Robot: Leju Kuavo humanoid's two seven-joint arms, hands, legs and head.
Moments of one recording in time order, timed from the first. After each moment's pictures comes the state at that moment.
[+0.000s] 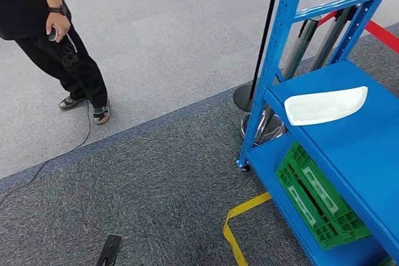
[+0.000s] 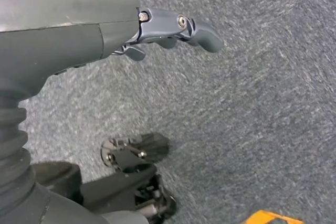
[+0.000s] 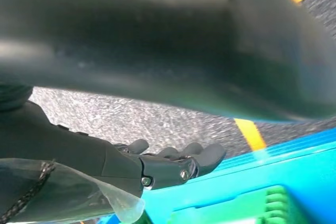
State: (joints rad) left arm -0.10 -0.16 0.51 -0.23 -0.71 0.34 -0.52; right arm -0.09 0.16 -1.42 -0.21 1.47 -0.41 -0.36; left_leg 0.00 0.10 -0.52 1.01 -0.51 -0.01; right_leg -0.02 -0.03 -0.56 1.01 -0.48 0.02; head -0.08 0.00
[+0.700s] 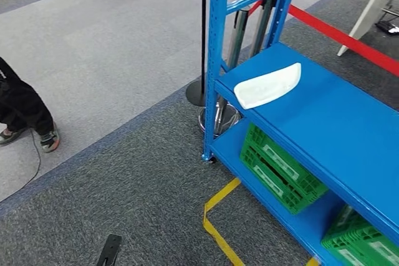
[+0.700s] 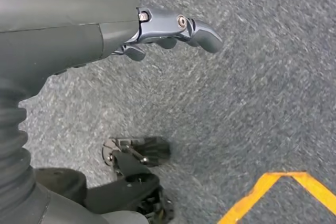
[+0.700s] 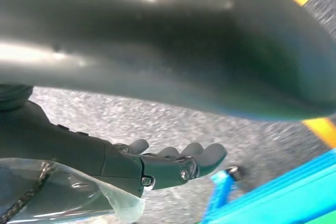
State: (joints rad) left arm -0.09 -0.16 0.52 -0.23 -0.71 0.34 -0.52; right arm -0.09 0.16 -1.42 -0.21 1.47 -0.41 -0.36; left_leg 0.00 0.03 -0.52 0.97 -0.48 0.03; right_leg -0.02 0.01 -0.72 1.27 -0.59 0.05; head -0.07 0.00
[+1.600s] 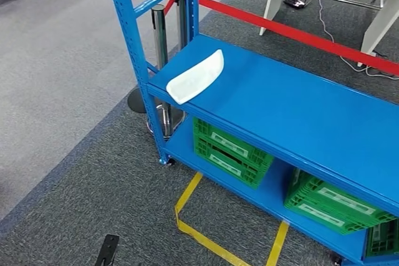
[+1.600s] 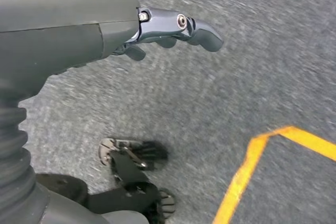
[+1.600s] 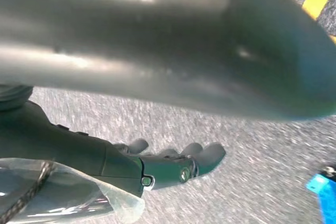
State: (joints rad) left arm -0.09 -0.16 0.53 -0.23 -0.70 0.33 -0.54; right arm -0.09 0.16 -1.41 -0.21 1.46 -0.40 -0.36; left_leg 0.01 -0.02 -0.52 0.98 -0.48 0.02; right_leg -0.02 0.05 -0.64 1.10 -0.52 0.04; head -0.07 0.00
